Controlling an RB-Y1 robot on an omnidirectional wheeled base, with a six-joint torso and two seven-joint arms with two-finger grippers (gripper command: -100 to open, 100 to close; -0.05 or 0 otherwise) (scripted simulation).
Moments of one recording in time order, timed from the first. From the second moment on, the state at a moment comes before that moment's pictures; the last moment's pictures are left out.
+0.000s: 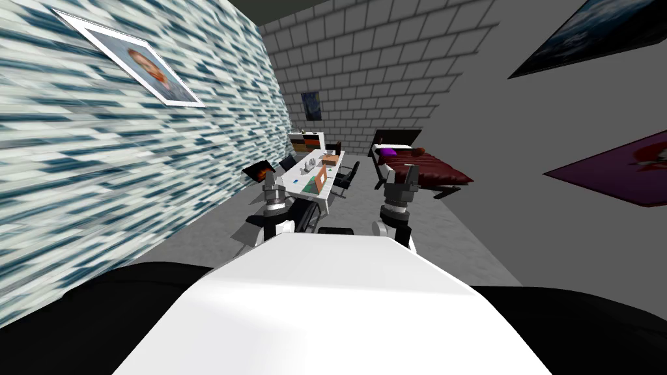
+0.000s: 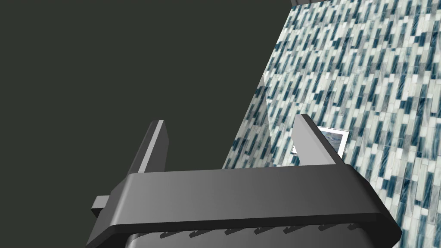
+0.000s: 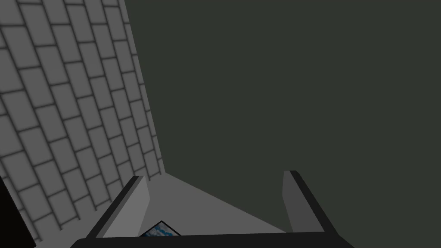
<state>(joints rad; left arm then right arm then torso) 0.55 -0.05 0.07 -2.29 -0.12 -0.46 -0.09 0.51 -0.02 0.07 -2.30 -0.04 -0.59 0.02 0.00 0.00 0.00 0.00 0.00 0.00</state>
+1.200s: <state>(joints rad) 0.54 0.01 0.07 -2.29 -0.12 -0.44 -0.09 0.51 -0.02 0.07 -2.30 -0.04 -0.59 0.02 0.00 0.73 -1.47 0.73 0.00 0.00</state>
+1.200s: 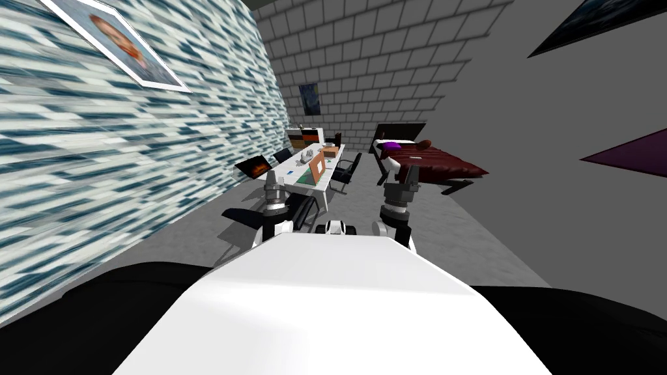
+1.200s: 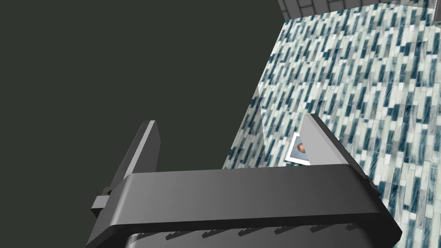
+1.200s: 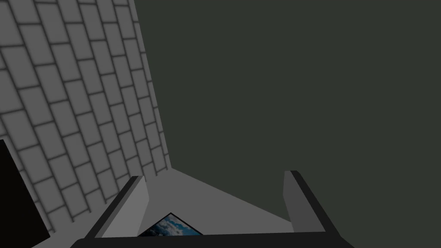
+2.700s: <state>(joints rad) 0.53 0.15 0.10 -2.30 -0.16 -0.19 -0.10 0.51 -0.02 0.07 -2.30 -0.04 -0.59 0.02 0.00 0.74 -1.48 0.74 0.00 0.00</state>
